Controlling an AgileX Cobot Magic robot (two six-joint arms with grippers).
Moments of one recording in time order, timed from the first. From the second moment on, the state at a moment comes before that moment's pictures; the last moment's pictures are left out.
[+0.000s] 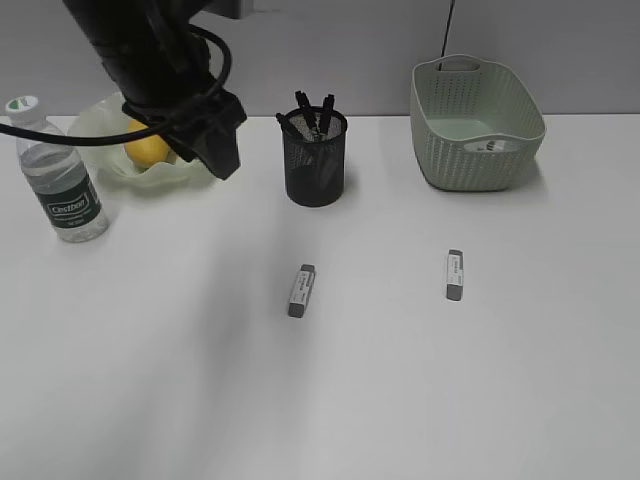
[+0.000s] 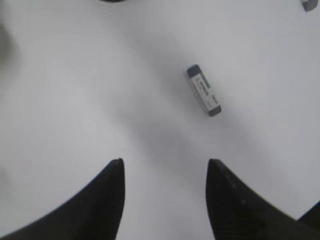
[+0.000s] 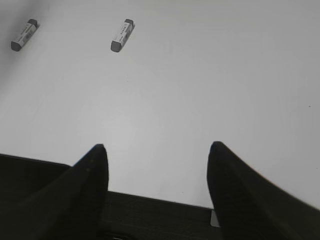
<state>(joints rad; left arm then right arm) -0.52 1.81 -1.60 -0.11 1.15 0.20 0.19 0.20 -0.51 0.05 1.04 0.00</state>
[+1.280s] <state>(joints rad) -0.14 0.28 -0.62 -0.20 0.92 0.13 0.19 0.20 -0.51 0.05 1.04 0.00</state>
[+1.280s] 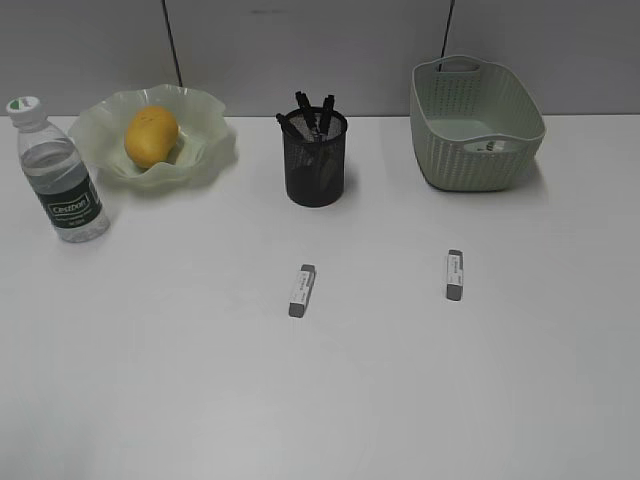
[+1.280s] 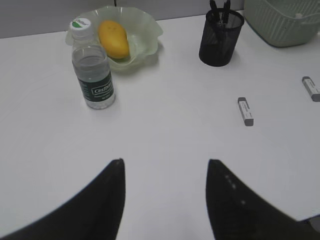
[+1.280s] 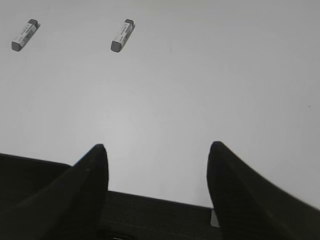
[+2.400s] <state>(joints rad) -0.14 0.22 -0.53 -0.16 1.06 0.12 0.19 0.50 -0.54 0.04 0.86 0.01</state>
